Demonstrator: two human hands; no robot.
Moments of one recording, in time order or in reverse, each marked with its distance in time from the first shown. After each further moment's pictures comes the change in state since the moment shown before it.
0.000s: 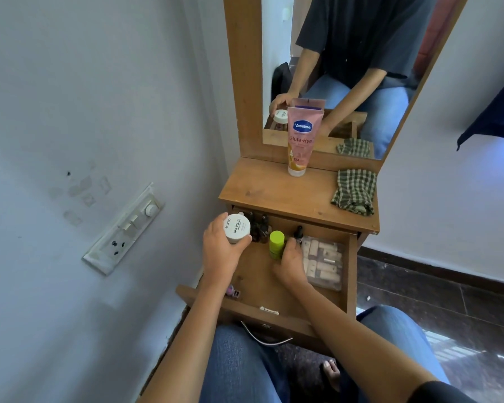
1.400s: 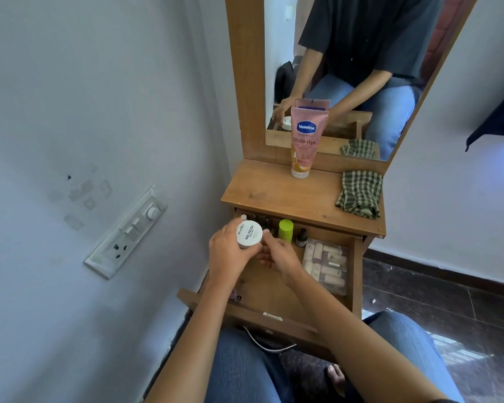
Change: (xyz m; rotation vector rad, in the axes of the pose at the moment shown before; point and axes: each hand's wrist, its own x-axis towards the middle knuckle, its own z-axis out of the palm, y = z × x) left_hand 0.007 -0.006 0.012 0.189 -0.088 0.128; right_hand 0.002 -0.050 -0.013 0.911 -0.247 0.270
